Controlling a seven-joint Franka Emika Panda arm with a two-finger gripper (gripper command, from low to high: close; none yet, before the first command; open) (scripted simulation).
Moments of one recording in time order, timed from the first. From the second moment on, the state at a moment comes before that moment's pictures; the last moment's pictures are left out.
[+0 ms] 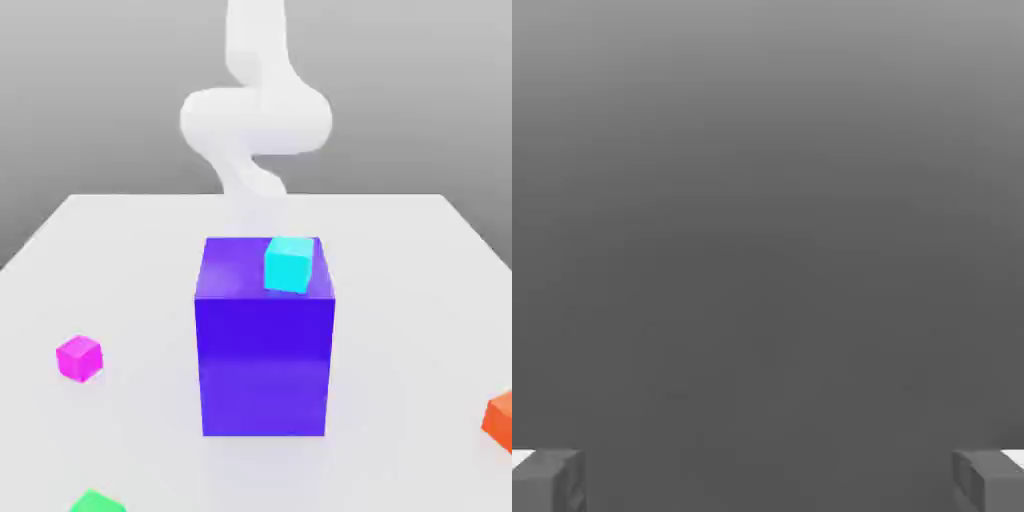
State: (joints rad) arm -0.08 -0.72 0.00 -2.35 0.00 2.35 0.91
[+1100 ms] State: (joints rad) arm -0.78 0.29 -0.04 -2.78 0.13 3.06 1.90
